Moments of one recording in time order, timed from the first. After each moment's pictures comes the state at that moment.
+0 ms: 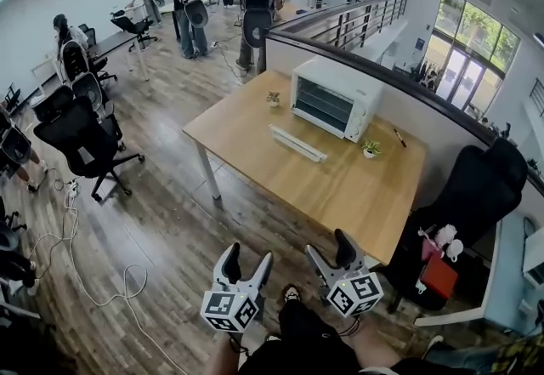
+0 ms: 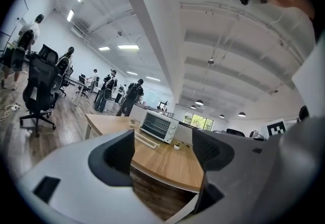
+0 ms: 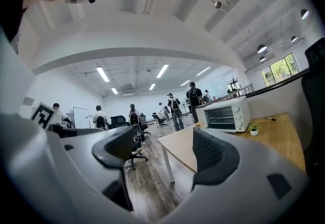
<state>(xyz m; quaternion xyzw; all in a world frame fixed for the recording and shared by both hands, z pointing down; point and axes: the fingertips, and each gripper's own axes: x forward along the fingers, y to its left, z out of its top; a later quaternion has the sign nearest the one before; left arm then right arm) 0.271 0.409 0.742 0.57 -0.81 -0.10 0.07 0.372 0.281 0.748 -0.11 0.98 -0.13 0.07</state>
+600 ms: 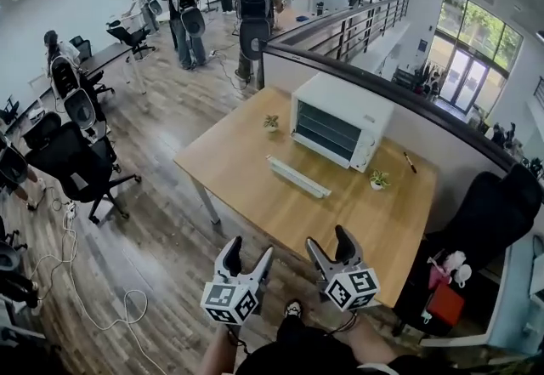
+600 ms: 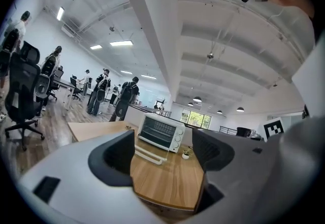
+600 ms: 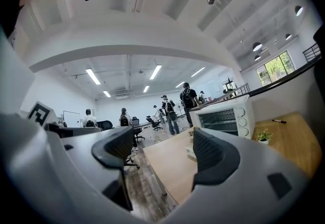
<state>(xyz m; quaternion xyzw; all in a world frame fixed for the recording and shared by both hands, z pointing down) 0.147 0.255 0.715 0.59 -0.80 -0.07 0.06 0.248 0.128 0.734 -0.14 0.98 -0.14 0.08</state>
